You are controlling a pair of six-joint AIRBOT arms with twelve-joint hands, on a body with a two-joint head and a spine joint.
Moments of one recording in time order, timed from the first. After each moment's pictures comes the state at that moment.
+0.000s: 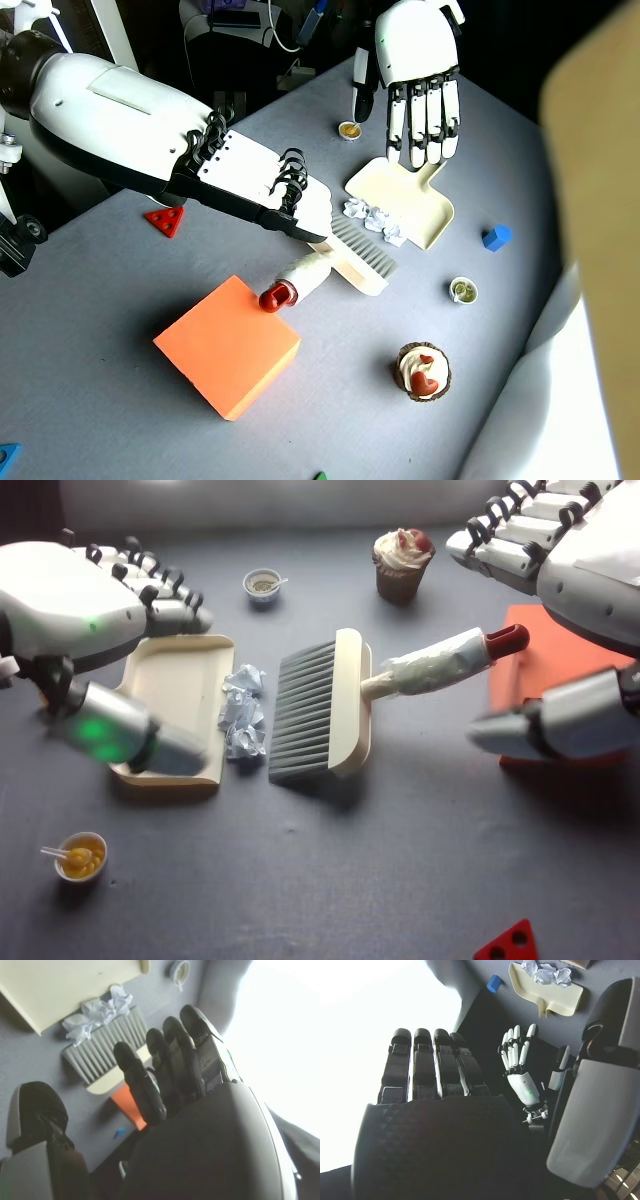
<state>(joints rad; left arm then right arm) 0.29 -0.76 0.90 -1.03 -0.13 2.26 -0.02 -0.39 0.60 -1.92 -0.45 0.50</state>
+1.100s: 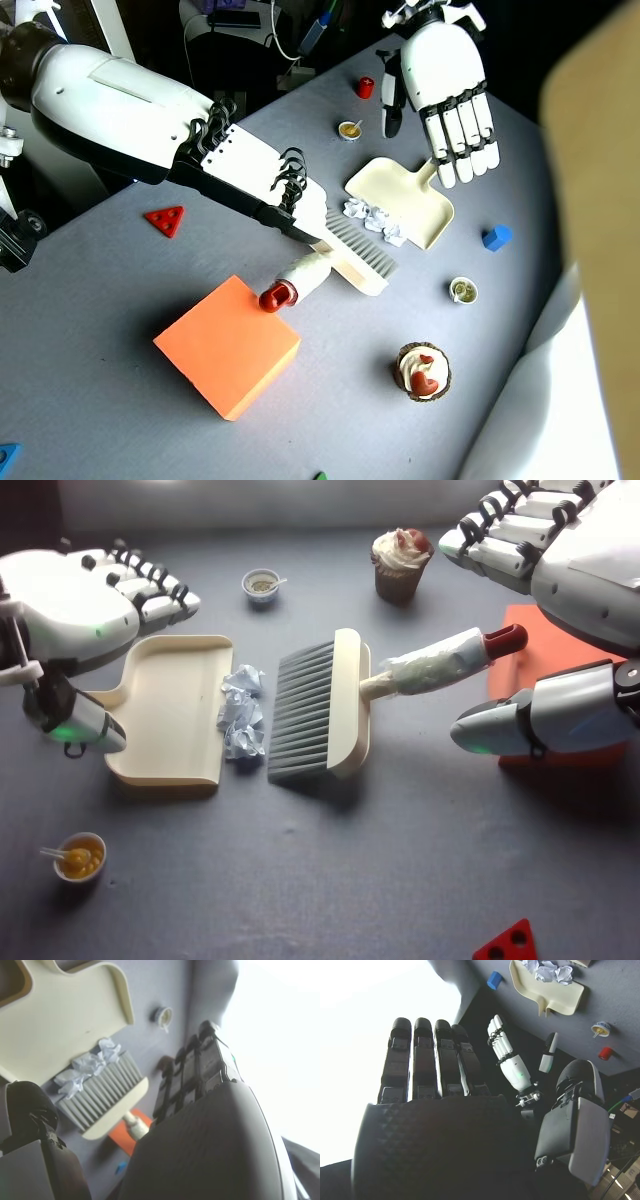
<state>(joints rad) 0.40 -0.88 1.04 -0.98 -0.24 2.24 -0.02 -0.39 0.59 -1.95 -0.46 0.50</state>
